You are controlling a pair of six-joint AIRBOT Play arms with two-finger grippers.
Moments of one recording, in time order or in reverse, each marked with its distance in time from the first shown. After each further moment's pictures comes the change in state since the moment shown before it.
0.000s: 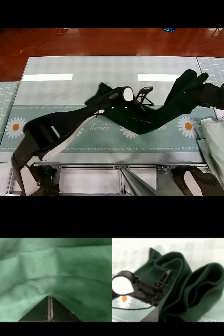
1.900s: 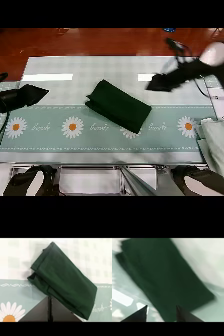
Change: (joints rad) left arm 1.043 1.340 -0.878 0.075 -0.067 0.105; right arm 0.346 -0.551 0.229 -0.282 -0.061 0.117
